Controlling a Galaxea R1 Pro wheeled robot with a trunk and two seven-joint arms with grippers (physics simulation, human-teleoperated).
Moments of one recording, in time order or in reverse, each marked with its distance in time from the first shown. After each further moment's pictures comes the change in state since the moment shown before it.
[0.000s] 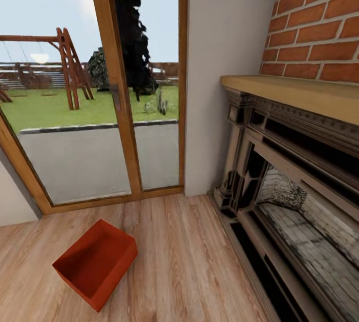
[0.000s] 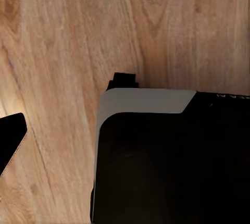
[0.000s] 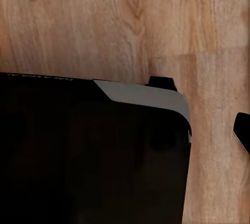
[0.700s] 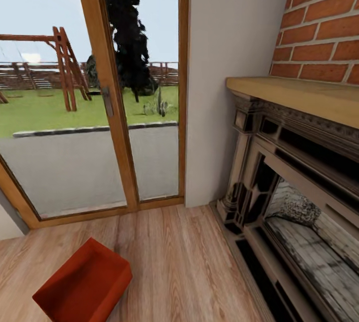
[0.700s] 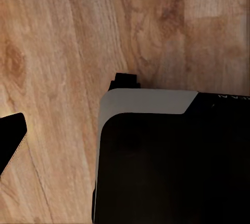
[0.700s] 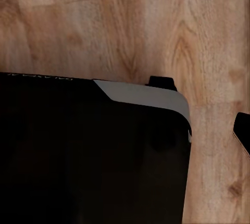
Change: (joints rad) left arm 0.000 0.003 0.000 0.000 0.000 -0.001 0.000; right arm 0.000 0.000 0.000 0.000 0.000 0.001 0.000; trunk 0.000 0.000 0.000
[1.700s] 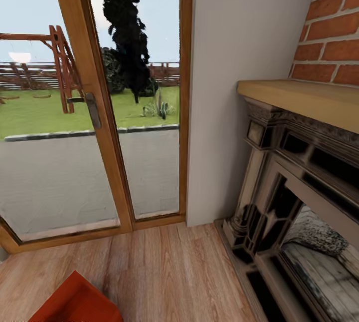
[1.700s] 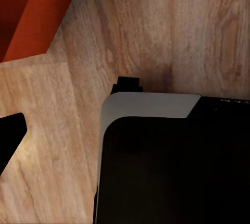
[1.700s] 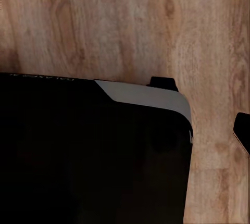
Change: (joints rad) left arm 0.000 0.004 0.000 0.000 0.002 -0.014 0.003; right arm 0.000 0.002 0.000 0.000 0.002 -0.001 0.000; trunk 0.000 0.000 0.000
